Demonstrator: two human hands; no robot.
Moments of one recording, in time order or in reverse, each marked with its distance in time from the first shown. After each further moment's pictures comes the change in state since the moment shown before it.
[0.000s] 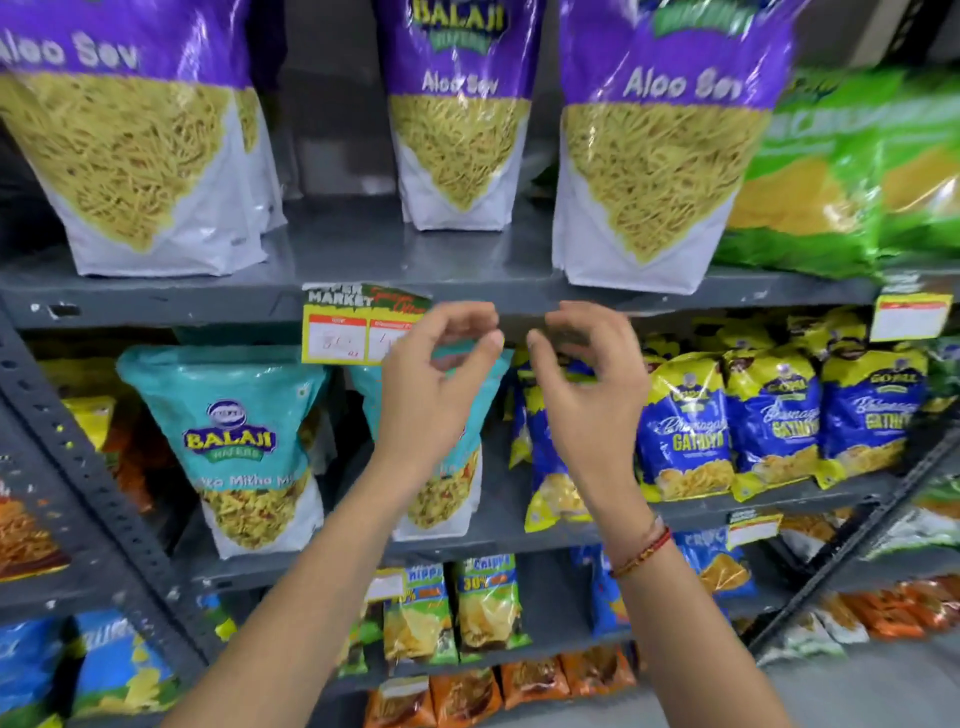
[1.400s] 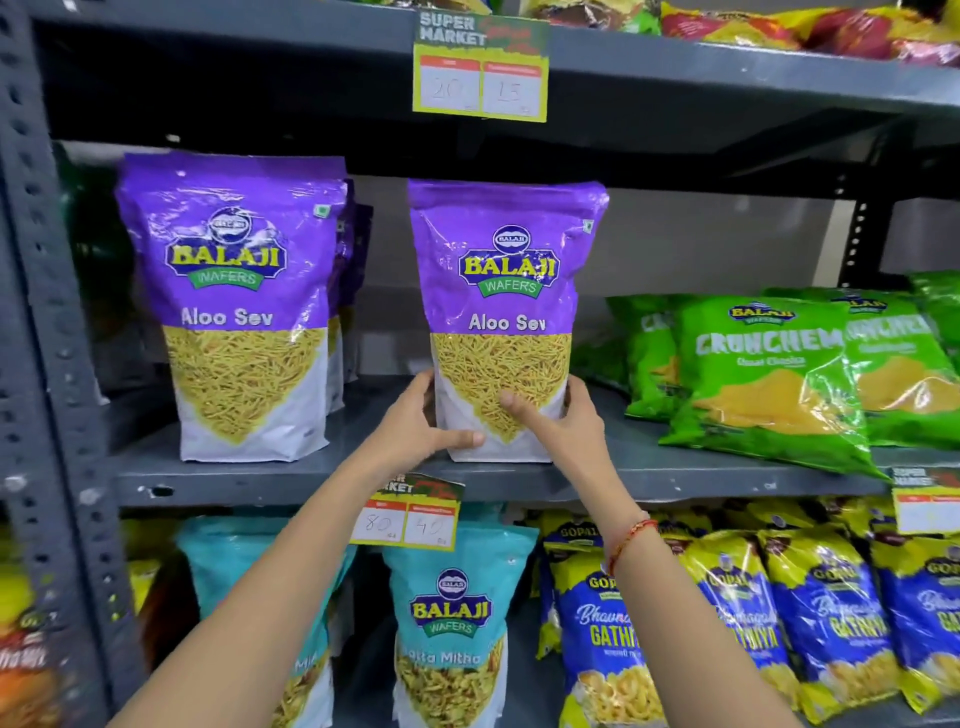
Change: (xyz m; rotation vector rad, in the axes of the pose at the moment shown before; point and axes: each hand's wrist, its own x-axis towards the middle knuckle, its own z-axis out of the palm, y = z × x) left_hand 0.141 -0.013 -0.059 0.153 -0.276 -0.186; right_hand 0.121 0.022 0.061 0.141 -0.376 0.343
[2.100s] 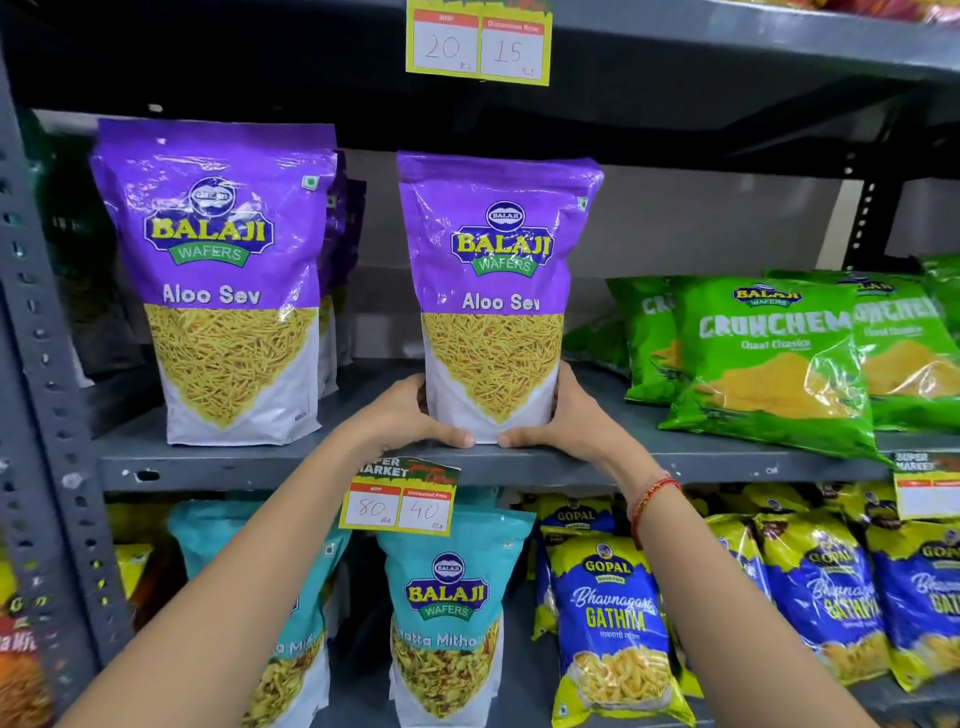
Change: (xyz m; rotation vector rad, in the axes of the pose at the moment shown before) left_hand 0.011 -0.003 -0.010 0.200 -0.121 -0.183; right_hand 0.020 0.010 -0.019 -0.244 -0.354 0.045
